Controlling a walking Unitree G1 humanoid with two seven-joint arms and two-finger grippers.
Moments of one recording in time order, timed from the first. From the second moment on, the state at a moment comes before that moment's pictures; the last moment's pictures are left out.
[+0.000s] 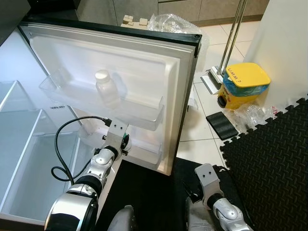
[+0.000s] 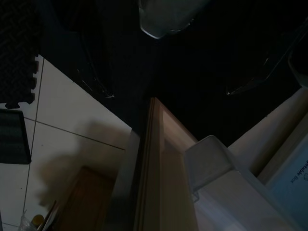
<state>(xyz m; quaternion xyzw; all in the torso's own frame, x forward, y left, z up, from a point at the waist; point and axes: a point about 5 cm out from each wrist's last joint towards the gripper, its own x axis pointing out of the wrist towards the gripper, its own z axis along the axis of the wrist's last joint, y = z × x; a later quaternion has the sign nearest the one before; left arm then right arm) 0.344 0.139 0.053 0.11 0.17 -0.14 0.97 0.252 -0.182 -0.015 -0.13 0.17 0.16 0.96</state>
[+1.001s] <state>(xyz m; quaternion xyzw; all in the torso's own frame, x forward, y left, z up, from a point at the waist) 0.347 0.175 0.060 0.08 0.16 -0.09 0.98 0.259 -0.184 -0.009 -0.14 0.16 0.16 0.96</state>
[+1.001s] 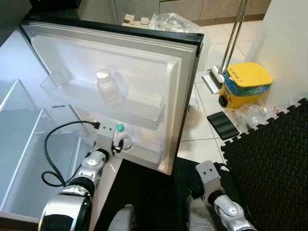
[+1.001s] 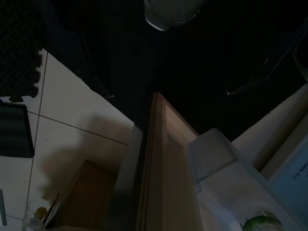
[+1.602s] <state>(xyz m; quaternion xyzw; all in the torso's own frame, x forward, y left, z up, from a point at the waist) 0.335 0.220 0.087 -0.02 0.05 -0.07 1.00 0.268 -0.179 -0.003 -0.13 0.16 0.18 0.96</state>
